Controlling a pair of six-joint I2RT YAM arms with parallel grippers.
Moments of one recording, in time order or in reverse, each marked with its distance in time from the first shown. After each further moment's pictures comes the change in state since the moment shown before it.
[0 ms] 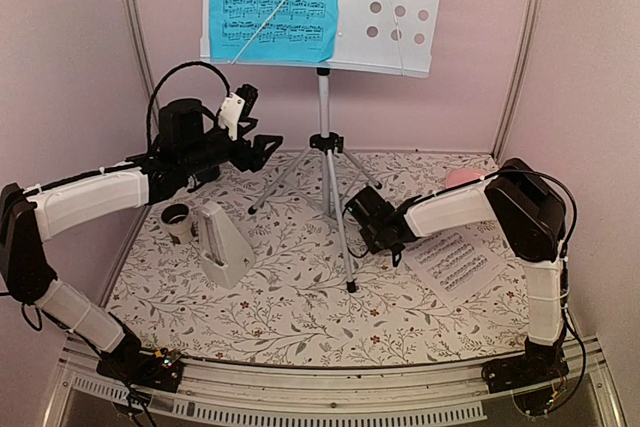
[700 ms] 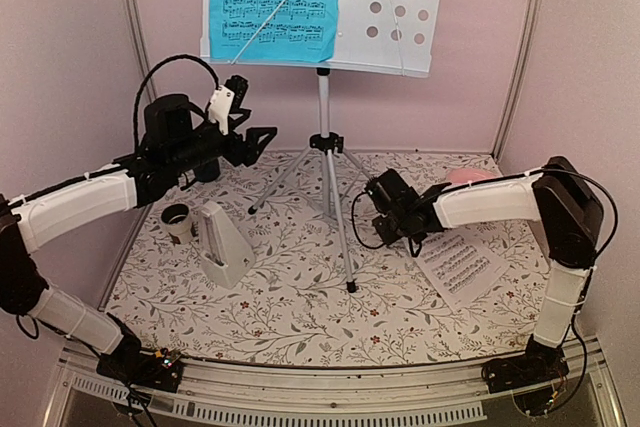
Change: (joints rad) left arm -0.005 -0.075 -0.011 0.001 -0.015 0.004; right arm -0.026 -0.168 -0.090 -0.055 -0.068 -0.067
